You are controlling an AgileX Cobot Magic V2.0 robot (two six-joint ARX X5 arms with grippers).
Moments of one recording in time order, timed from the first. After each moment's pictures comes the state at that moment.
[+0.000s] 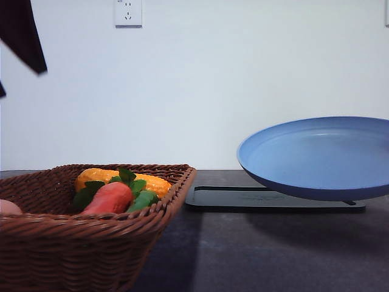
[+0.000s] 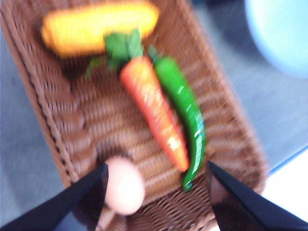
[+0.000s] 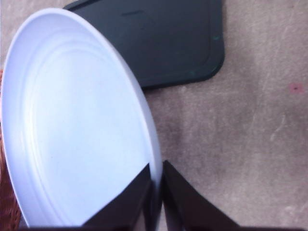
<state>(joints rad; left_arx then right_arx) -0.64 0.97 0.89 -0.90 0.06 -0.25 -0.07 0.95 0.57 -0.46 -0.50 0.29</state>
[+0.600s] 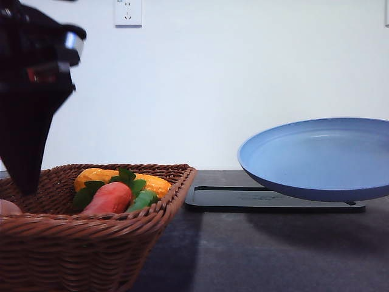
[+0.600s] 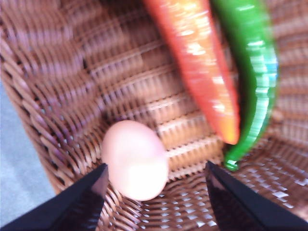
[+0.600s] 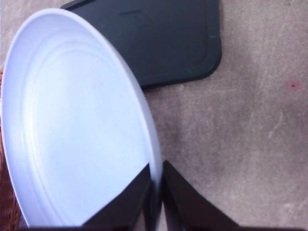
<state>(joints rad) -0.73 1.30 0.89 -0.95 -0.03 -0.33 -0.07 0.95 0.57 -0.46 -0.50 0.29</state>
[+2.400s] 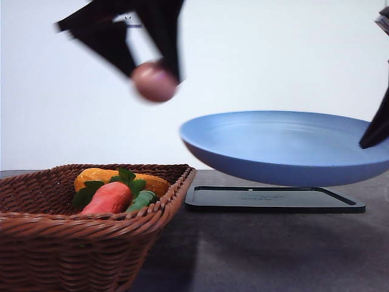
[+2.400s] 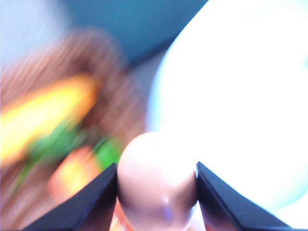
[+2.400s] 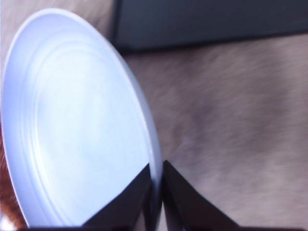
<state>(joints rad) -0.90 1.43 1.30 -0.76 -0.05 -0.28 0.15 0.95 0.57 -0.49 -0.62 0.36</state>
